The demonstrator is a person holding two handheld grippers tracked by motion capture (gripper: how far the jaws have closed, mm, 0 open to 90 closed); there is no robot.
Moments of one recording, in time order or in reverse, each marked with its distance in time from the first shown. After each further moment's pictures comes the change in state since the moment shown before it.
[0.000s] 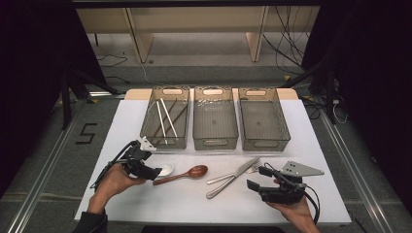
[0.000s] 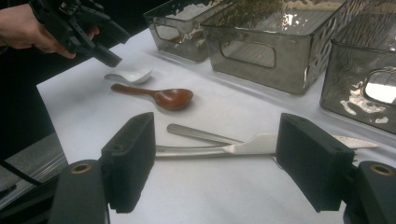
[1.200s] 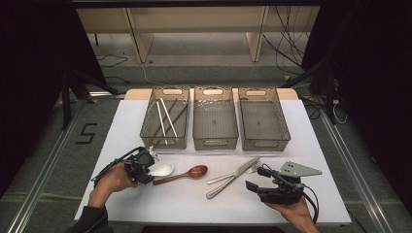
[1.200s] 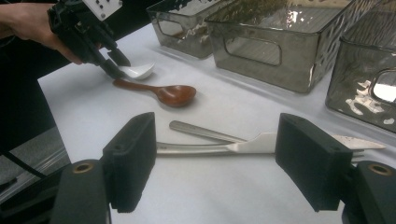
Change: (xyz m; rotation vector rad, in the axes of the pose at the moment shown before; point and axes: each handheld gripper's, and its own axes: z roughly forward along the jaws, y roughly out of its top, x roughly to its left) left arm 0.002 -0.009 0.025 0.275 -0.094 0.145; right arm 0.003 0.001 0.002 0.018 0.003 -0.015
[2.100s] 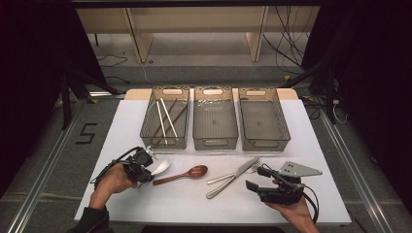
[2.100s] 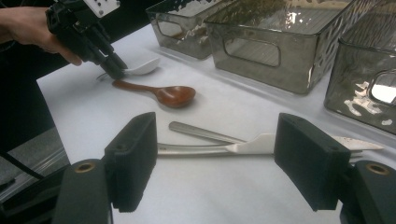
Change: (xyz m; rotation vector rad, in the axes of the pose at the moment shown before) left arm 0.002 -0.005 0.000 -0.052 -0.048 -0.083; right arm 0.001 0.001 0.000 -0.003 -0.003 -0.002
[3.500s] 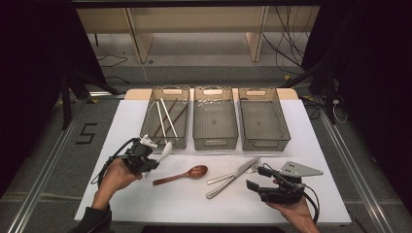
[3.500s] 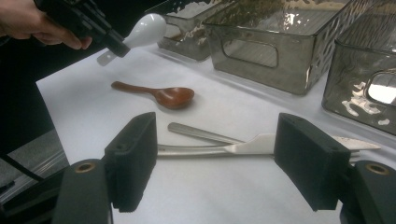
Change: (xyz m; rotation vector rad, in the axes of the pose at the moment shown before) left arm -0.002 0.017 -0.032 -0.232 0.007 -0.098; right arm -0.001 0.000 -0.001 -0.006 -0.004 0.004
